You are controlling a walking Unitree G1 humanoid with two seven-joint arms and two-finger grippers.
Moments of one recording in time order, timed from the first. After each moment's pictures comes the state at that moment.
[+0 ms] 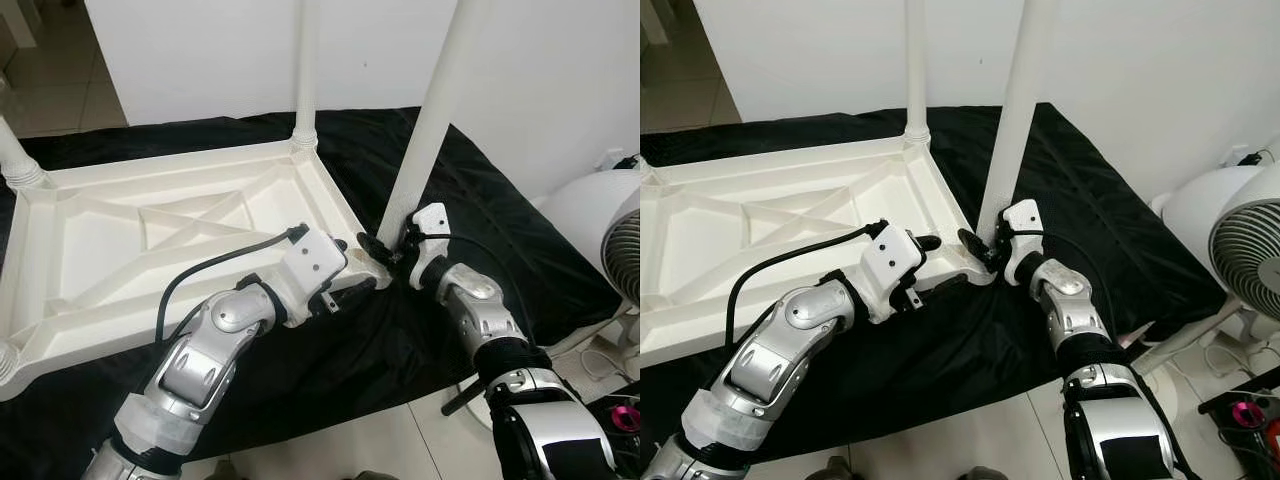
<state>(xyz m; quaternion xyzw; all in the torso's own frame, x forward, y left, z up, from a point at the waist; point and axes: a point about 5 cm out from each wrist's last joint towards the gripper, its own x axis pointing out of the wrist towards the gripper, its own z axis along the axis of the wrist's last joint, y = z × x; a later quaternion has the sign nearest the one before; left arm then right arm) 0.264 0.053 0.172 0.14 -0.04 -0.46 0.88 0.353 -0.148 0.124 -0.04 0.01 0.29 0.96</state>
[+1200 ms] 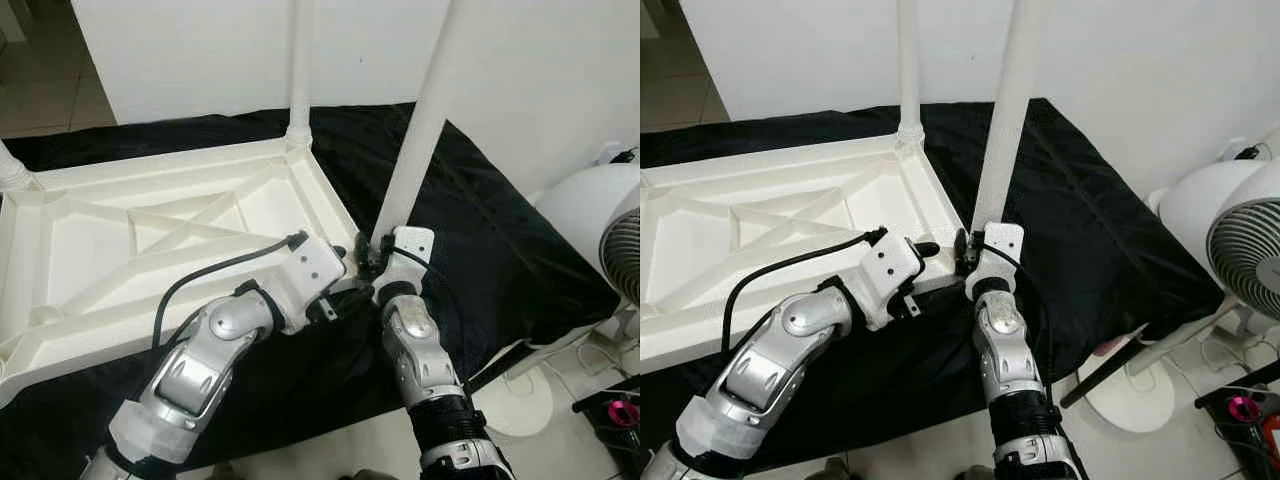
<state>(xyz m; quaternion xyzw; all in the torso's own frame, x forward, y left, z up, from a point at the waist) 0.259 0.053 0.169 0.15 -0.04 -0.46 0.87 0.313 -0.097 0.115 0.07 -0.01 0.03 1.00</state>
